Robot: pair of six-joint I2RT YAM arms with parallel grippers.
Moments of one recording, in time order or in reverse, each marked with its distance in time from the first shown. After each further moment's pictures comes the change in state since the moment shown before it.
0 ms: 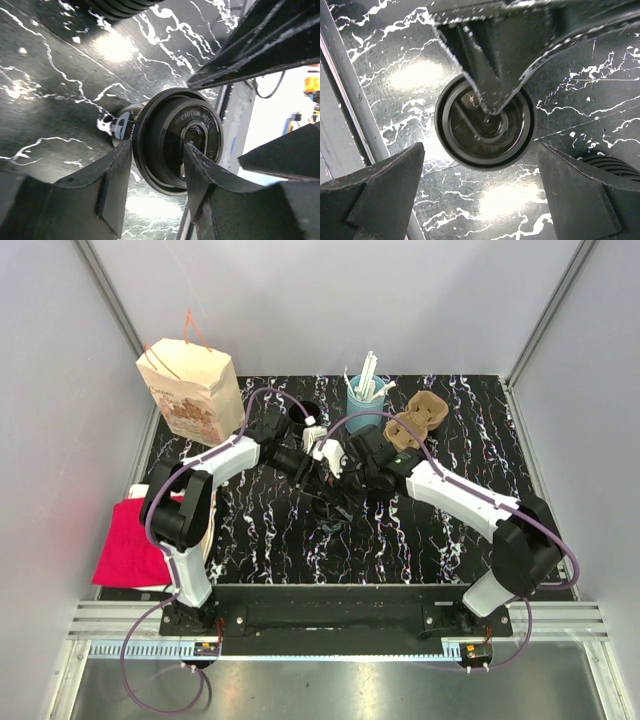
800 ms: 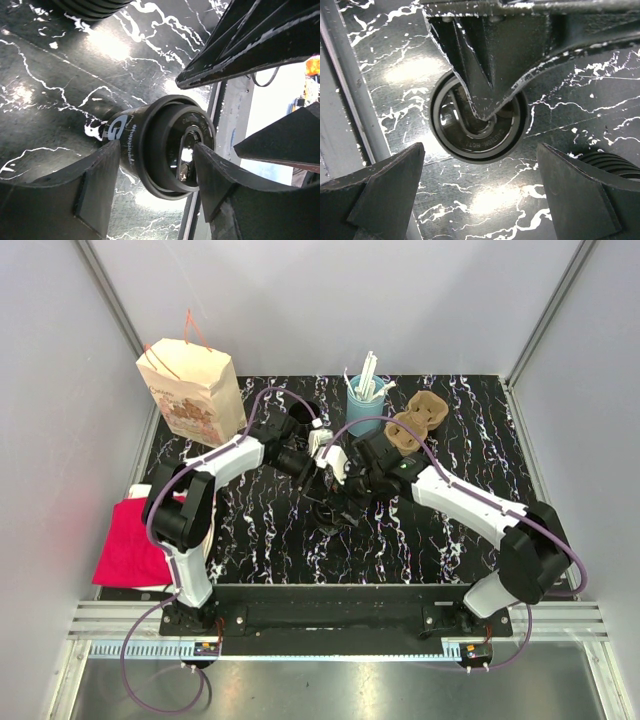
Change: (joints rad) left arm -0.033 0.002 0.027 -0.052 0.022 0.077; right arm 0.000 -0.051 -0.055 -0.002 -0.010 -0.063
